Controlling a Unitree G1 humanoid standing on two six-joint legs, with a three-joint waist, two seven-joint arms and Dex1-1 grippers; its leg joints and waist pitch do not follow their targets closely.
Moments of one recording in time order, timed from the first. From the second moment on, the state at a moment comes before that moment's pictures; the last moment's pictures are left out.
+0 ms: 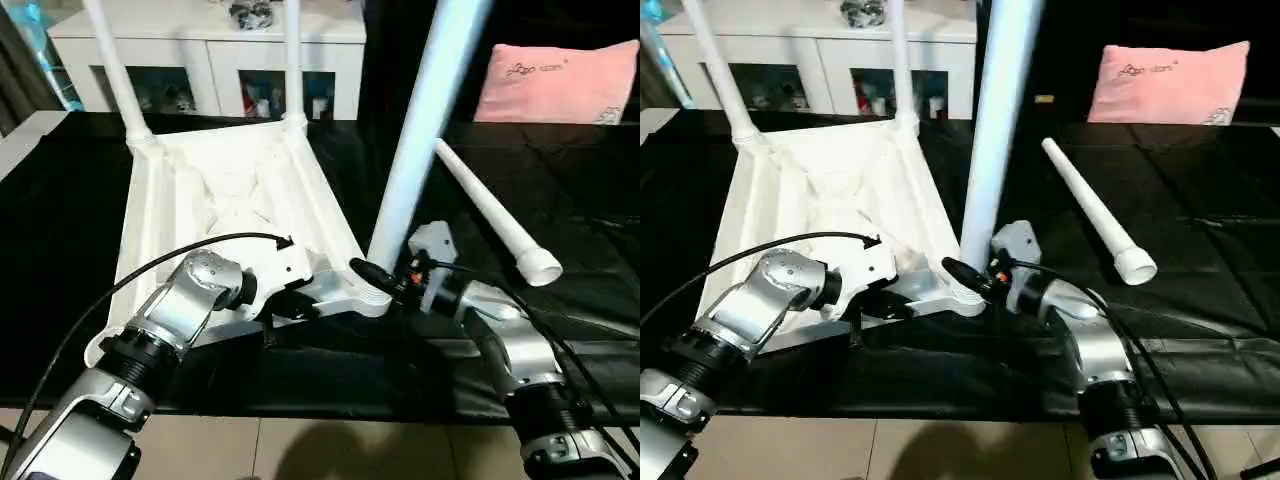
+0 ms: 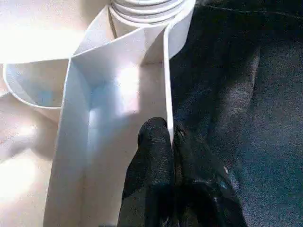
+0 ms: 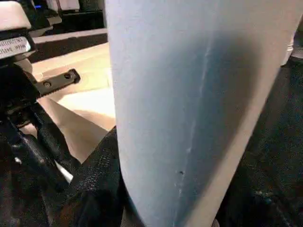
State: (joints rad) left arm -0.60 0.42 -0.42 0.42 0.05 0.32 -1.10; right arm -0.39 -0.21 0.08 0.45 0.18 0.06 0.82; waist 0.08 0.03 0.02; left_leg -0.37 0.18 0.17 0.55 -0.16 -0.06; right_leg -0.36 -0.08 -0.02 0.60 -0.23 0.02
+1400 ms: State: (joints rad) left arm -0.65 0.38 -0.41 0.50 0.05 0.26 -1.07; right arm -0.23 -0.41 0.06 0.40 0.23 0.15 0.96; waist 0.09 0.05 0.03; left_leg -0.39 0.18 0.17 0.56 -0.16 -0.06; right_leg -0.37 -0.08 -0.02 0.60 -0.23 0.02
